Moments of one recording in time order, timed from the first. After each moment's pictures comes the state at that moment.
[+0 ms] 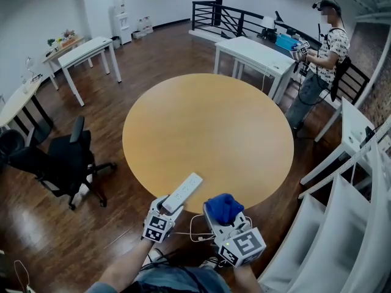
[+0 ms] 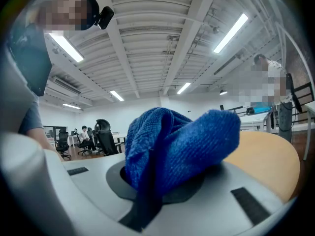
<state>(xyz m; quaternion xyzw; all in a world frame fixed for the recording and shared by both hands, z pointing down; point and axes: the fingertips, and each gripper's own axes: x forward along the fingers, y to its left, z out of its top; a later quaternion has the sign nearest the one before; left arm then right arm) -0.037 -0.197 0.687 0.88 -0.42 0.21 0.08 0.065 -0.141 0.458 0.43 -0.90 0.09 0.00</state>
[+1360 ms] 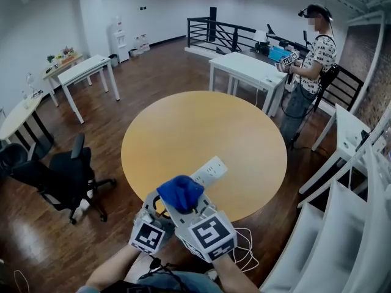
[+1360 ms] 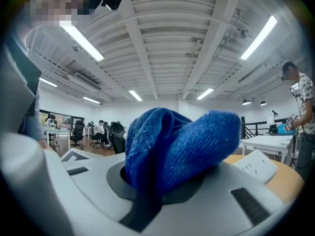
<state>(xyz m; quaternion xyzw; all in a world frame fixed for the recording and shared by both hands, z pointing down) 0.027 -0.177 0.420 0.91 -0.36 0.11 -0.14 -0.027 -0.161 0.347 0.33 -0.94 0.01 0.03</state>
